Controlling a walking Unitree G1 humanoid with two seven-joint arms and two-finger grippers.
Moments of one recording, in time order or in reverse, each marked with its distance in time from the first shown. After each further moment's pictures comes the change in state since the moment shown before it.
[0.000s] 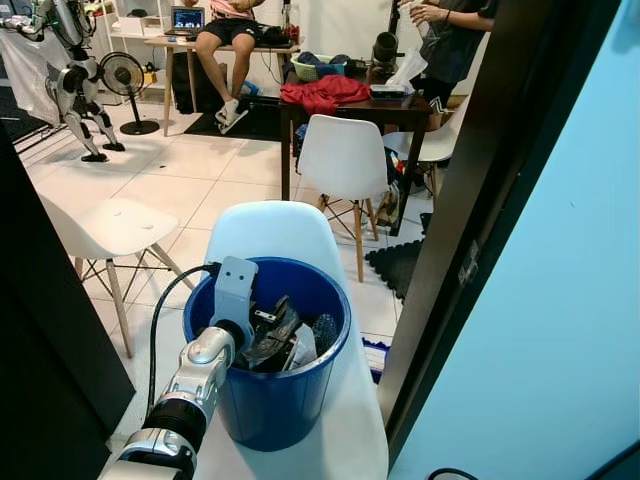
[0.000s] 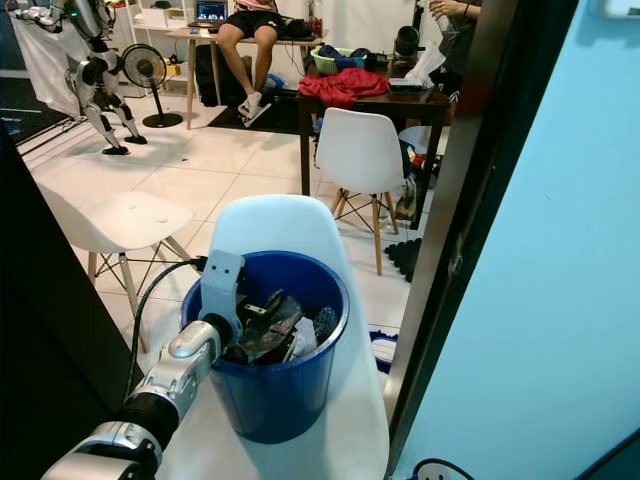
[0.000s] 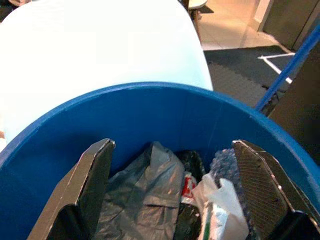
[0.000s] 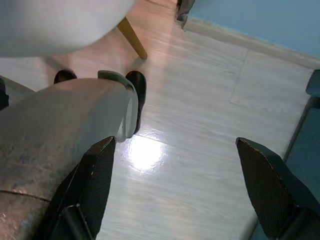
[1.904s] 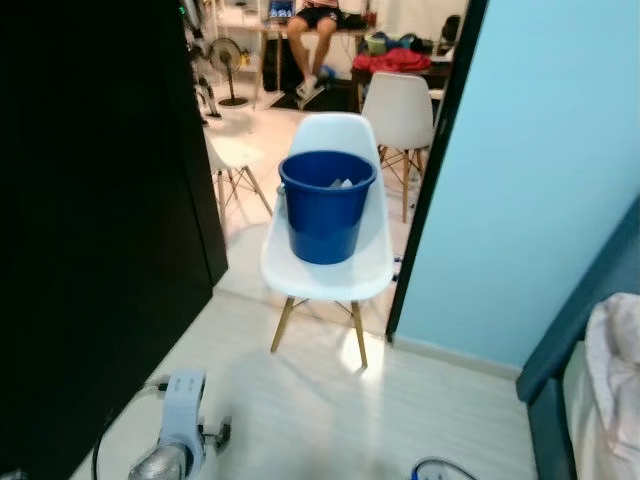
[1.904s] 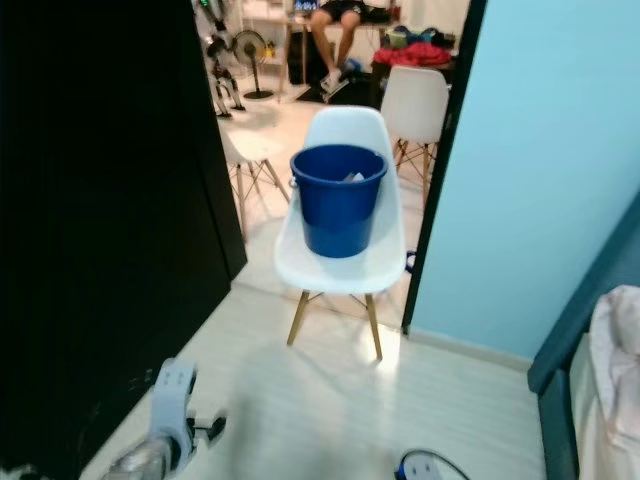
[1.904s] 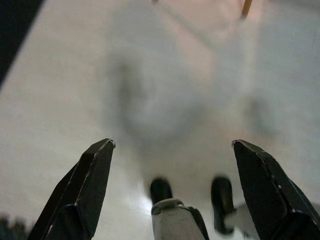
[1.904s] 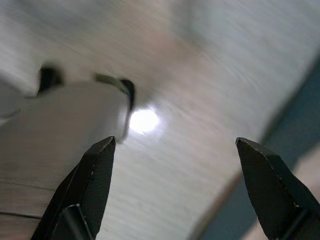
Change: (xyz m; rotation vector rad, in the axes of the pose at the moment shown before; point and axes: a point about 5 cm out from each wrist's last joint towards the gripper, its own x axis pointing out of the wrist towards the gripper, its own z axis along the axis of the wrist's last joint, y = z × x) left arm -0.119 0.025 -0.149 -0.221 0.634 0.278; right arm 0.002 0.001 0.007 -0.048 0.023 -0.051
